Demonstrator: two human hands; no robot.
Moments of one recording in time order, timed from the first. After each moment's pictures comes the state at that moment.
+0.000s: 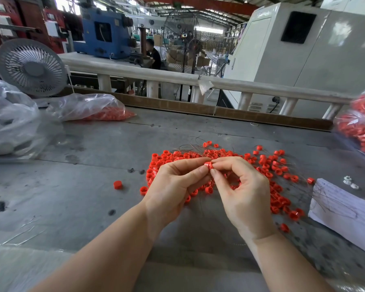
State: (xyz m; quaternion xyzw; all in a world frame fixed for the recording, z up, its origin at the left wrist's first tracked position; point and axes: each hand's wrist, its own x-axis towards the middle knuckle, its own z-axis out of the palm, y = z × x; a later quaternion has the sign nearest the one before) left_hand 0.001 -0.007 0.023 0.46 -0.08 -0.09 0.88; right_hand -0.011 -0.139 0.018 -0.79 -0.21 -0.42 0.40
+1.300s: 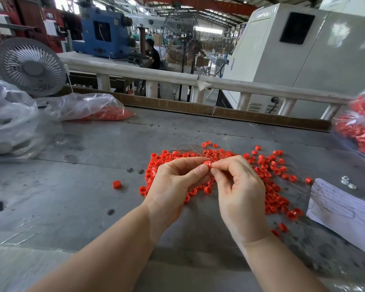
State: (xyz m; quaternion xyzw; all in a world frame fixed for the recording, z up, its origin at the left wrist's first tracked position) left_hand 0.000 -0.011 0.020 0.49 -0.08 -0.04 0.87; right_hand -0.016 -0.131 0.019 -0.80 -0.17 -0.45 0.35
